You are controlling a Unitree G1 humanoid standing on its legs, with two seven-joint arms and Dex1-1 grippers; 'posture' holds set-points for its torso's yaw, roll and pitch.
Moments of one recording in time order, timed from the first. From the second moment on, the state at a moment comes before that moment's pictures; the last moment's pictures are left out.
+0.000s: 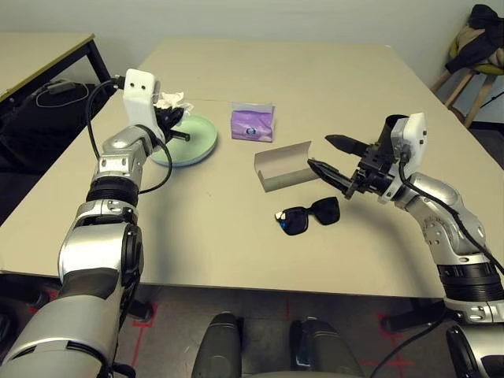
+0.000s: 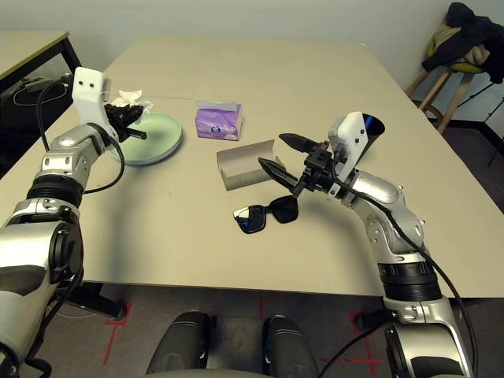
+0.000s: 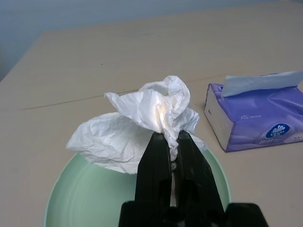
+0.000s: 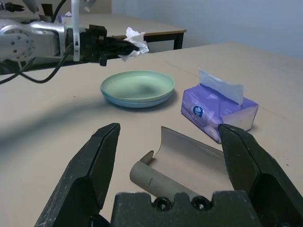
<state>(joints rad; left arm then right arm) -1.04 0.50 0.14 1.08 -0.10 0.01 -0.48 -0.41 -0.42 -0.05 -0.05 0.44 0.29 0.82</state>
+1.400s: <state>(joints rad) -0.61 0.48 0.06 0.41 -0.24 0.09 -0.97 -0.70 -0.67 0.22 -0.04 0.22 0.57 0.97</state>
